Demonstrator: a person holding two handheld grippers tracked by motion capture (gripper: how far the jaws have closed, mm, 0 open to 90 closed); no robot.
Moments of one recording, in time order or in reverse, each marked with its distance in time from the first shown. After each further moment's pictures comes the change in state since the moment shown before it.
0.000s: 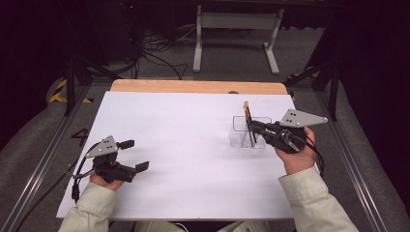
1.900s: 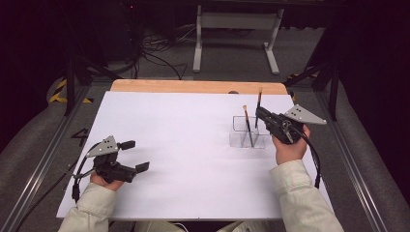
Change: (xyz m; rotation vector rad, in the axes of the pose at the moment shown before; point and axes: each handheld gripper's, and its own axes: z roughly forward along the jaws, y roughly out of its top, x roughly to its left) left arm 0.001 -0.001 0.001 0.004 -0.022 -0.012; right arm -0.041 -0.037 0.027 -0.190 -0.206 0.149
